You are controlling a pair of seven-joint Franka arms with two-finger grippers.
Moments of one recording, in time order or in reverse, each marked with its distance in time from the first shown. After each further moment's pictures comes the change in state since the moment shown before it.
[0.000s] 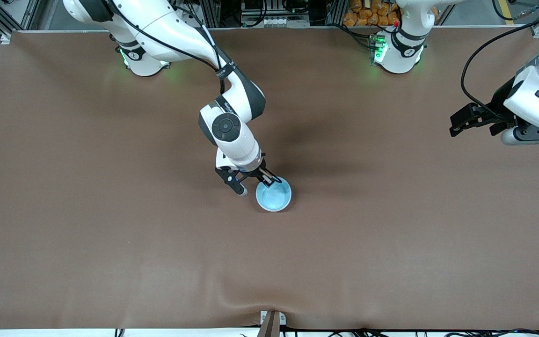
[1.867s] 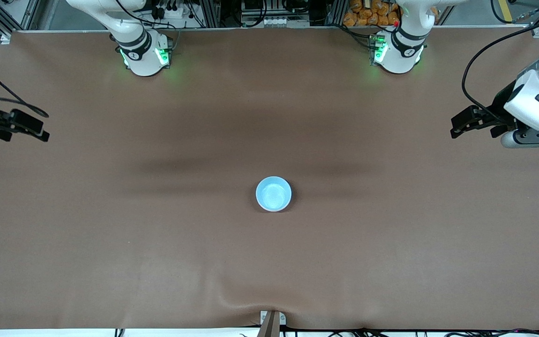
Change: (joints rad) left arm -0.112 0.012 0.122 0.003 0.000 0.000 0.023; right arm -0.738 -0.672 -0.021 -0.018 -0.105 -0.828 -1.399
